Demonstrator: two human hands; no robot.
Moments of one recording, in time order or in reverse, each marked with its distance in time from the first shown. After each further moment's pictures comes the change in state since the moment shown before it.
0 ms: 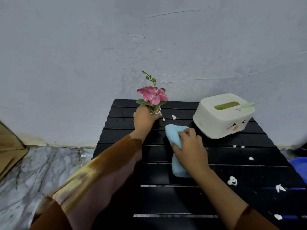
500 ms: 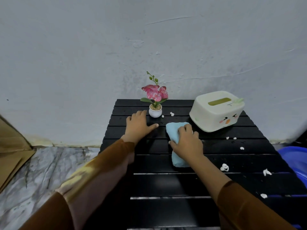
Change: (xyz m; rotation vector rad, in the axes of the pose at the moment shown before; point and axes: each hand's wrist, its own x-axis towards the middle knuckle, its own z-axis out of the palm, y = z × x) left_hand -0.049 -0.011 -0.041 0.505 -0.206 0.178; right_hand 0.000 0.008 0.006 -0.112 -0.068 0.048
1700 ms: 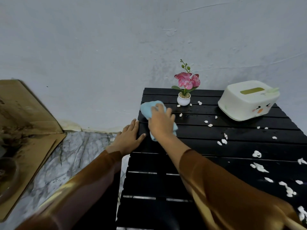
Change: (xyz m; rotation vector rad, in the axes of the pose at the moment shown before) left_hand -0.113 -0.131 -0.028 0.004 -0.253 -0.071; right_hand -0.011 -0.176 0.038 0.103 0.113 -0.195
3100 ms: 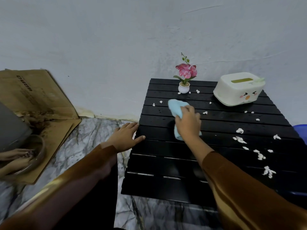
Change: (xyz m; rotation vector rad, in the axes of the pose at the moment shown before) left_hand -0.123 0.002 -0.009 0.159 -0.024 0.044; right_hand -0.110 0.058 -0.059 0.149 0.078 0.163
